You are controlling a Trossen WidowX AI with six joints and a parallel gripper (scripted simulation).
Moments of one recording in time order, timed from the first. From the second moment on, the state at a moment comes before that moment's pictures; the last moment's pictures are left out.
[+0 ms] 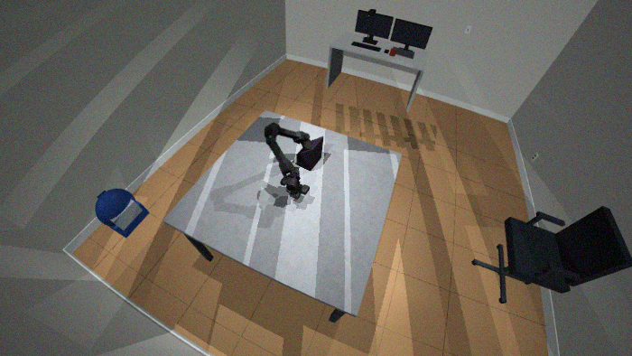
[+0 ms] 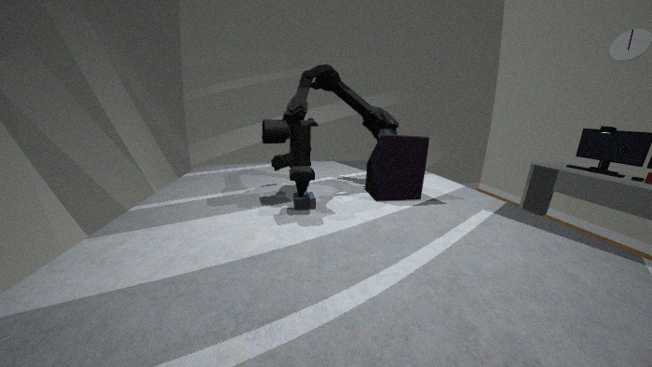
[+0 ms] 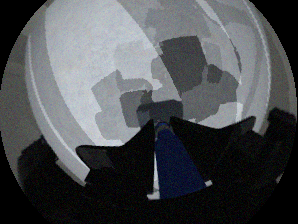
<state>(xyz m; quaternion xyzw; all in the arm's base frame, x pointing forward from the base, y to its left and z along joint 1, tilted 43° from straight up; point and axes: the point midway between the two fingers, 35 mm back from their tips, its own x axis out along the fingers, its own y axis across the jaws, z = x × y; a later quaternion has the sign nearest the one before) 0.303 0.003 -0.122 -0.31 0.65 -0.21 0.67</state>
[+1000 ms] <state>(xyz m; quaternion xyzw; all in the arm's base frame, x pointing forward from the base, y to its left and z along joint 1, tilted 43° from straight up) 0.303 0.003 -0.122 -0.31 0.64 -0.21 0.67</state>
